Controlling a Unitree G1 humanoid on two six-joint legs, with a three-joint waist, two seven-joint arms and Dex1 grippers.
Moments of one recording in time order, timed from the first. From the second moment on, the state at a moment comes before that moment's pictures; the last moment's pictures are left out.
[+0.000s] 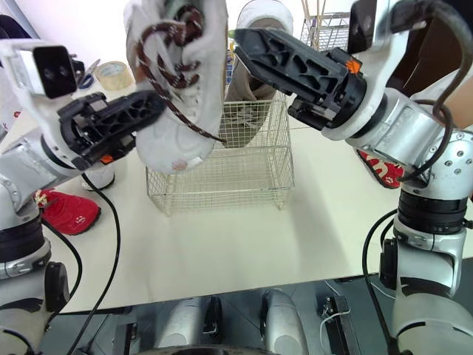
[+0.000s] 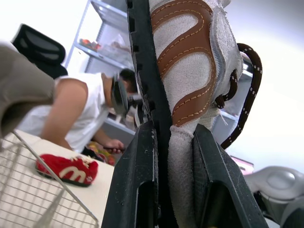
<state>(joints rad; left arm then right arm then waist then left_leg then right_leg) -0.67 0.62 0.28 -0.32 -1.66 0.97 -0.52 -0.89 -0.68 -0.18 -0.17 1.92 0.97 0.29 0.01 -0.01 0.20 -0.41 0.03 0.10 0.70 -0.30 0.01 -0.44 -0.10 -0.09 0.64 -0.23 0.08</state>
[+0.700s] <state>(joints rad) -0.65 0.62 0.26 -0.32 -1.61 0.94 -0.58 -0.97 -0.61 -0.12 -0.17 1.81 0.99 0.31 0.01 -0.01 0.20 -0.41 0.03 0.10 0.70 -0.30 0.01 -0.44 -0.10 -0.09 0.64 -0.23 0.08</state>
